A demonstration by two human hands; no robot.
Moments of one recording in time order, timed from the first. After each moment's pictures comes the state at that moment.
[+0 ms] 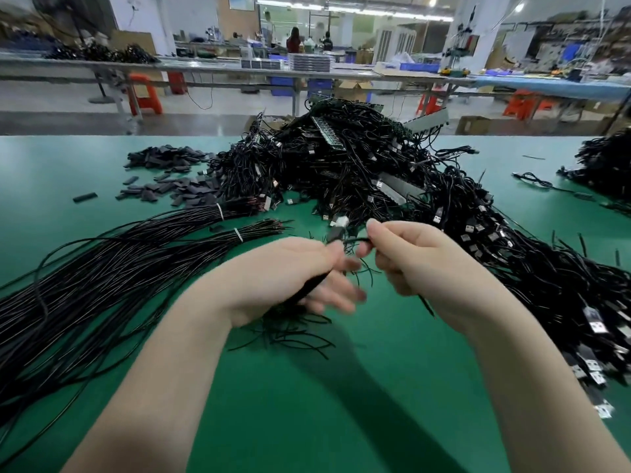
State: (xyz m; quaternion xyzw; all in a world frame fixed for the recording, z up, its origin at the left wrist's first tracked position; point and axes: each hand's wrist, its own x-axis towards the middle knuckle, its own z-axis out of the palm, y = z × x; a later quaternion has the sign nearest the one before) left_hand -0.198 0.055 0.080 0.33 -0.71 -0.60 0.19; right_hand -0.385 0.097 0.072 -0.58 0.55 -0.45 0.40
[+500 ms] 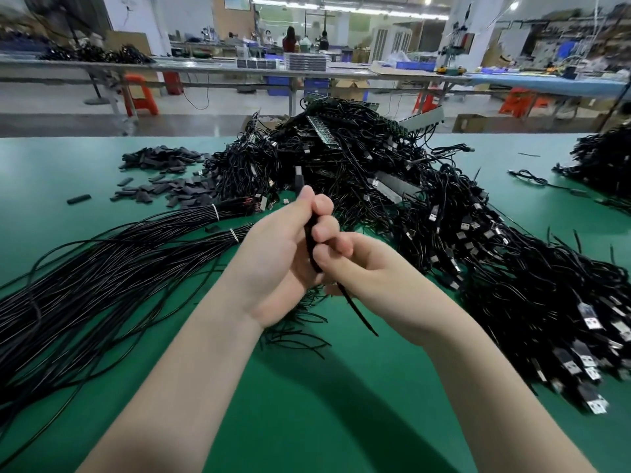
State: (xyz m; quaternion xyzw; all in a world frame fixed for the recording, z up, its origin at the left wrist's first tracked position) left_hand -0.220 0.061 0.086 0.21 -0.44 -0.77 0.41; right_hand -0.352 0.097 0.059 -0.63 0.46 -0.45 0.44
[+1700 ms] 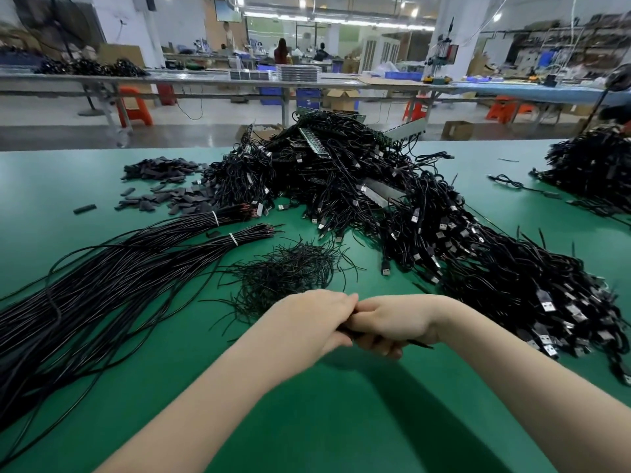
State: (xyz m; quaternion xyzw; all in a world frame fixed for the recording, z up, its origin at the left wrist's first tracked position) left_hand -0.222 0.088 0.022 0.29 -0.95 -0.02 0.05; right_hand -0.394 0.110 0.033 -0.62 0.58 -0.04 0.54
